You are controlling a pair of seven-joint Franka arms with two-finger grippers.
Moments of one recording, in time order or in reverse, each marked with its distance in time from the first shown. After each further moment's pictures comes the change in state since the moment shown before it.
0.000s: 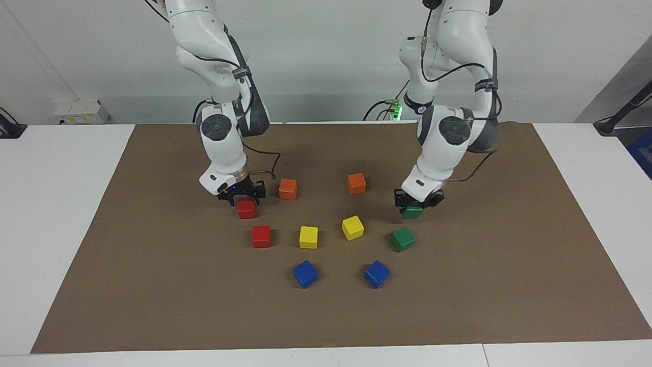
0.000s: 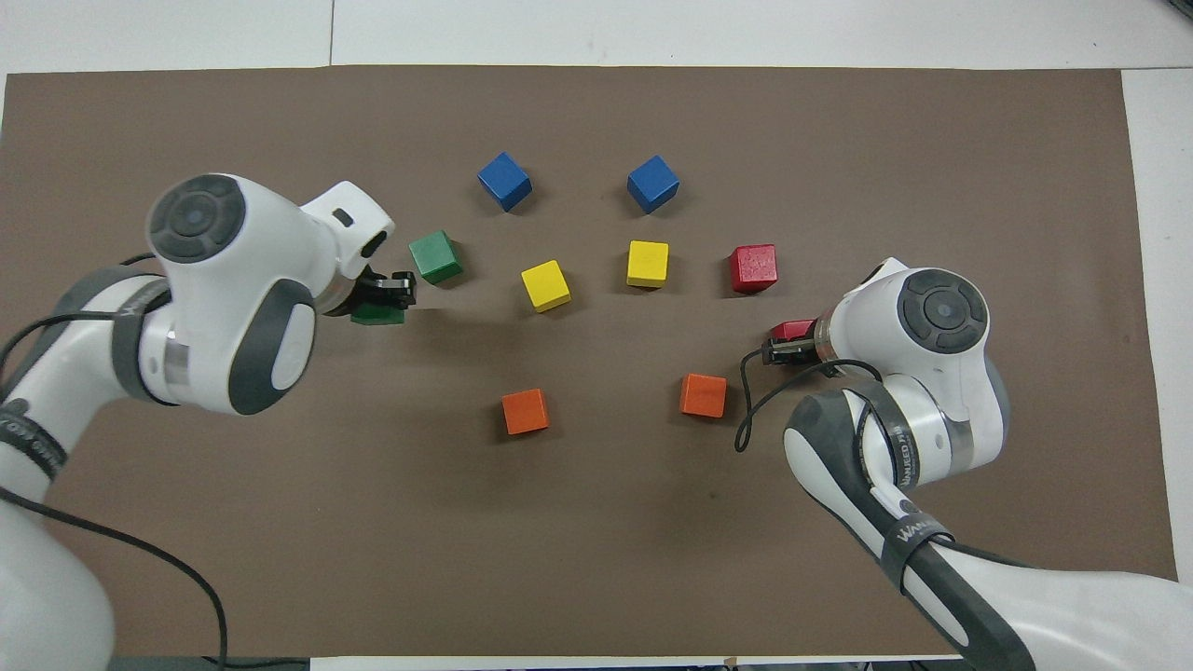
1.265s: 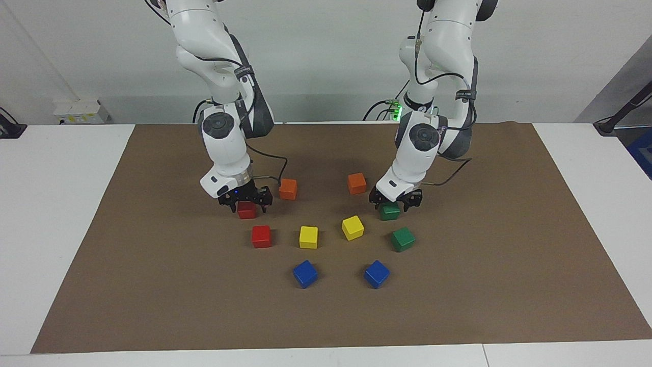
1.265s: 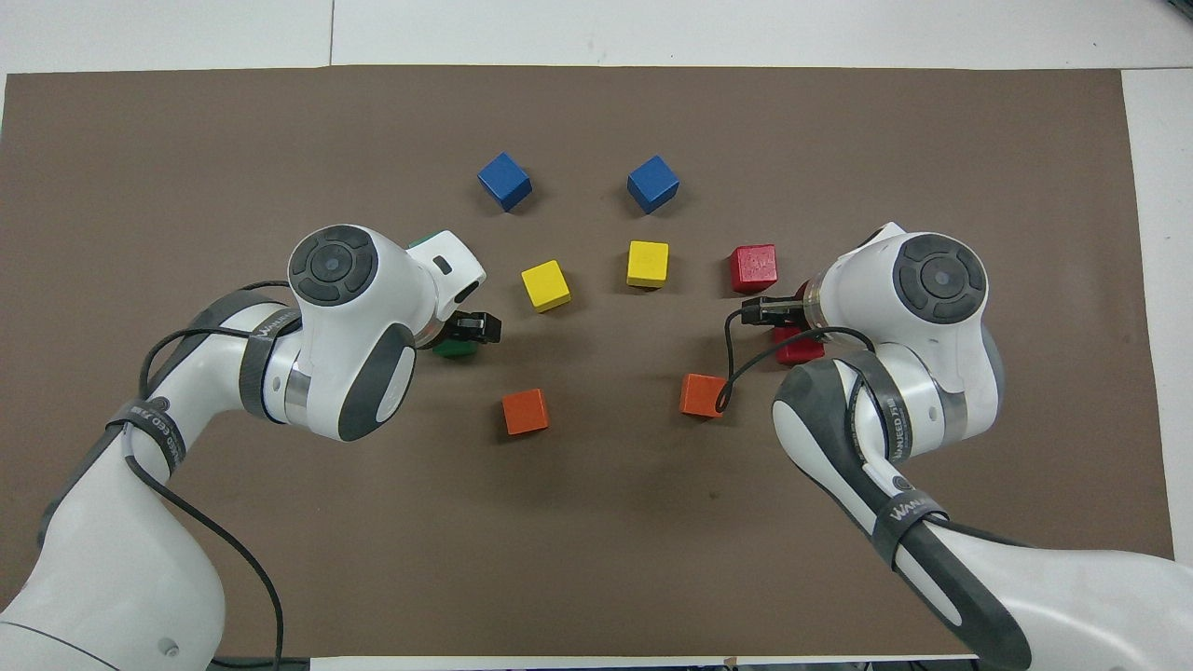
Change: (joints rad) left arm -0.134 0.100 -0.035 -0.057 -0.002 0.124 -0.002; right arm 0.015 0.041 0.000 0.115 0.000 -0.003 0.083
